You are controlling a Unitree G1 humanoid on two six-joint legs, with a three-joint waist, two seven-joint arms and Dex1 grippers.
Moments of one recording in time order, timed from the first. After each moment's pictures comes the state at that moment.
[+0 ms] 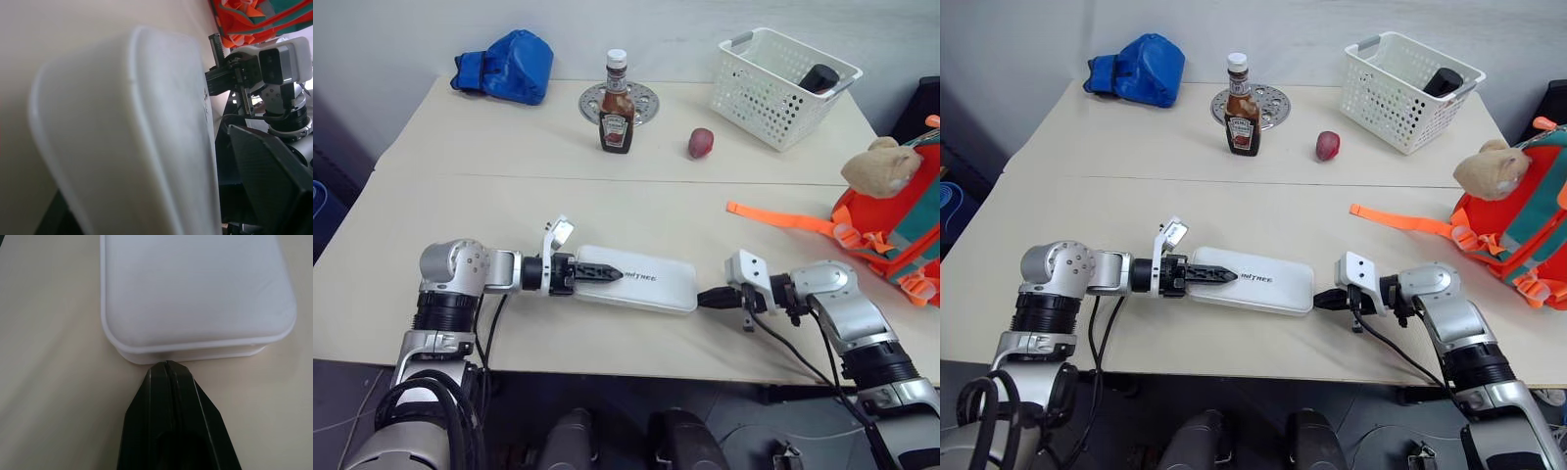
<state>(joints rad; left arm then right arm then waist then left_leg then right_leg) -0.75 0.50 0.04 0.31 -0.77 1.46 -0.75 -0.45 -0.68 0.17 0.21 0.19 0.12 1.31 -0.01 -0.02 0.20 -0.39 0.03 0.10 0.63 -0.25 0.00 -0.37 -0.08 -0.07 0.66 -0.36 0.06</state>
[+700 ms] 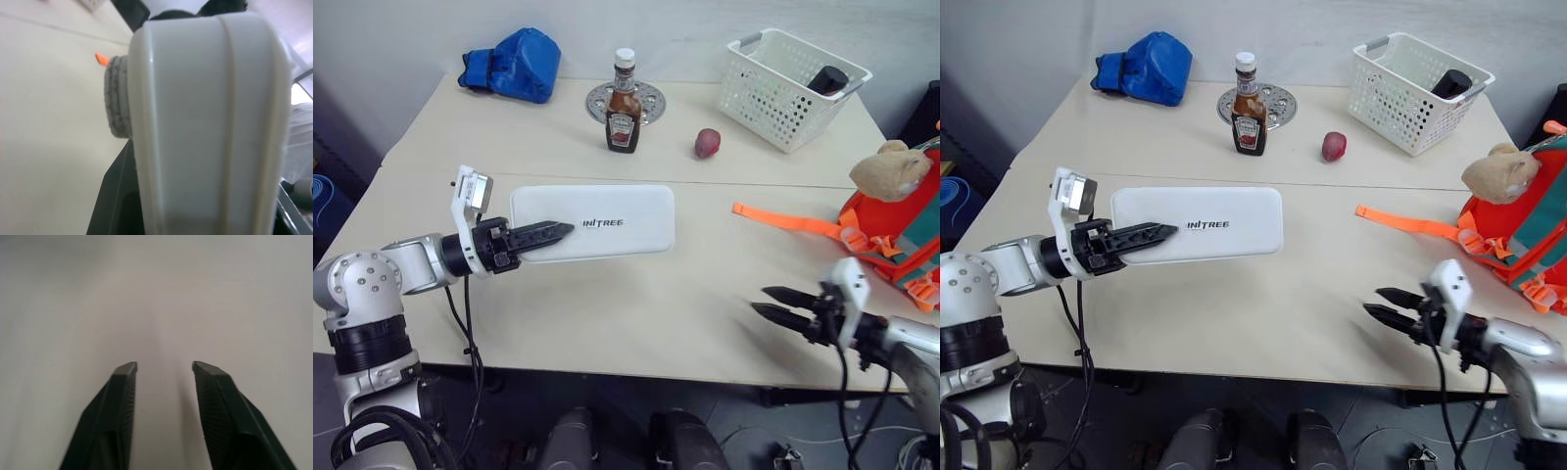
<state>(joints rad) -0.58 0.61 0.44 -0.07 -1.00 1.43 -0.78 0.05 -0.73 -0.40 -0.25 0.55 0.60 1.00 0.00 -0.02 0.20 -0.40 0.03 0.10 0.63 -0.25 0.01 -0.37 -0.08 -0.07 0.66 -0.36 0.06</state>
